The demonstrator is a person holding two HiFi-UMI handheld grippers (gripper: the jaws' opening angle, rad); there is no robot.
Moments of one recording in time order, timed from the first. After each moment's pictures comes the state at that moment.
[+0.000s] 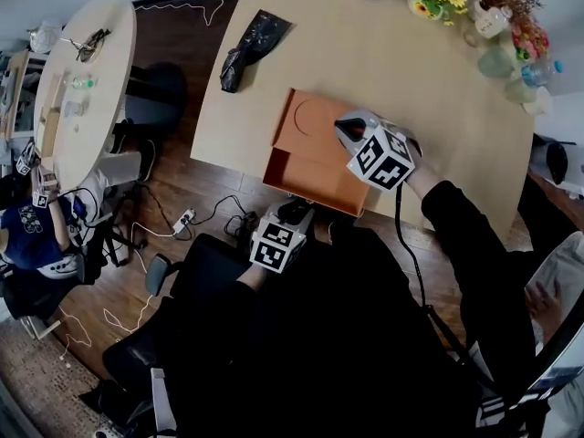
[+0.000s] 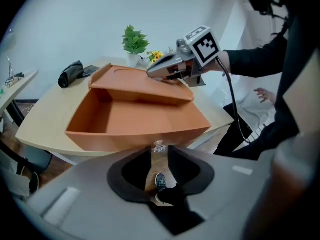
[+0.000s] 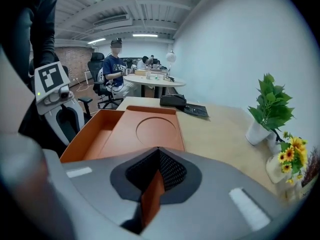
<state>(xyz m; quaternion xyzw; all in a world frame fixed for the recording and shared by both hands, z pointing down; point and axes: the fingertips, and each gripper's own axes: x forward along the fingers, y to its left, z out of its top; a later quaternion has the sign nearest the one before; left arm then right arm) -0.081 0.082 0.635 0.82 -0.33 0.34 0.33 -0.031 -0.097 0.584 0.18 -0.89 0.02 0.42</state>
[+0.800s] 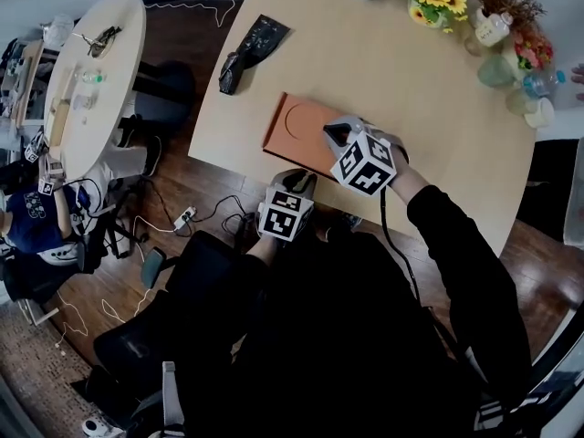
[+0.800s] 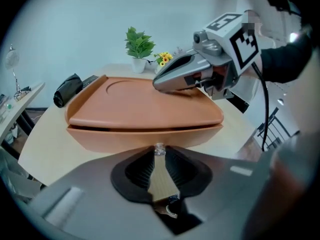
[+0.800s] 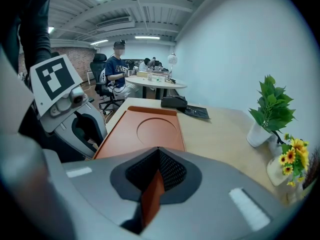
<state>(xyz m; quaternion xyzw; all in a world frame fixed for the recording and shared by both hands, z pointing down) -0.053 0.003 0.643 0.79 -0.40 0.35 0.30 -0.034 -0.095 0.585 0.17 -0.90 0.01 0.41</state>
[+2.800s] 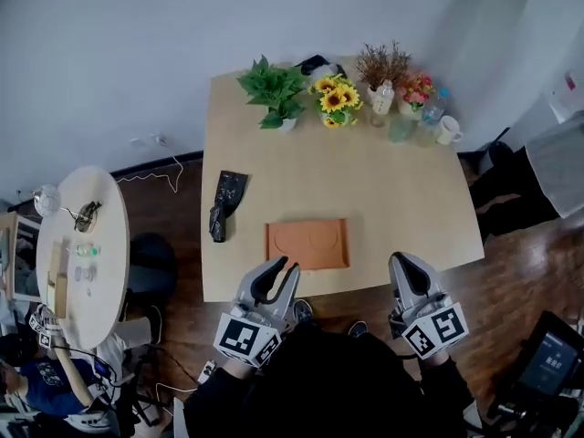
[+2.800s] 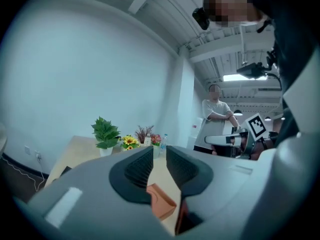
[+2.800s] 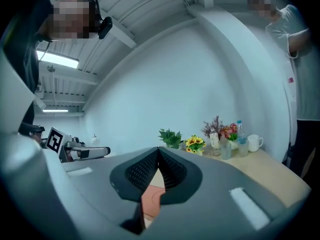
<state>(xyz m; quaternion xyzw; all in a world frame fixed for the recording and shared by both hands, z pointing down) -0.075 -0.014 0.338 0.96 -0.27 0.04 0.11 0.098 0.050 0.323 0.64 -0.76 0.13 -0.03</state>
